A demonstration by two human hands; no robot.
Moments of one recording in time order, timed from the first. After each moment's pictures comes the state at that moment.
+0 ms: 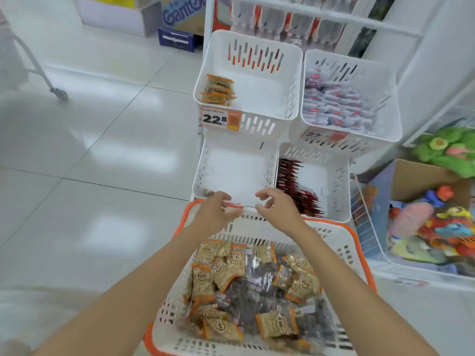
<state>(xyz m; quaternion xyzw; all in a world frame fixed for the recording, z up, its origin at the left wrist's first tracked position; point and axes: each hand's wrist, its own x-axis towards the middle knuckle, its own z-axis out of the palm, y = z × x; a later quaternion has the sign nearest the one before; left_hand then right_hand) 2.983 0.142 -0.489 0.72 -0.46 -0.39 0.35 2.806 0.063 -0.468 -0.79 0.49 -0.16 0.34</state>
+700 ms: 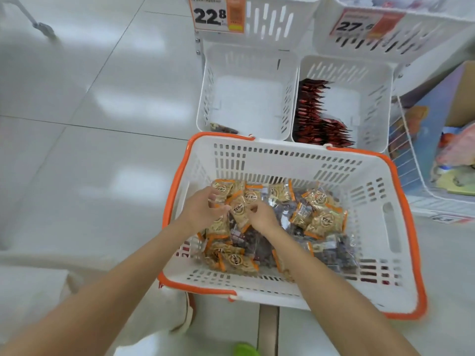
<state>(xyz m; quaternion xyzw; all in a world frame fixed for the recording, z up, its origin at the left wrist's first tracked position) 2.980 0.243 -0.598 0.77 -0.43 -0.41 0.23 2.816 0.171 -0.663 -0.66 0.60 0.00 0.45</state>
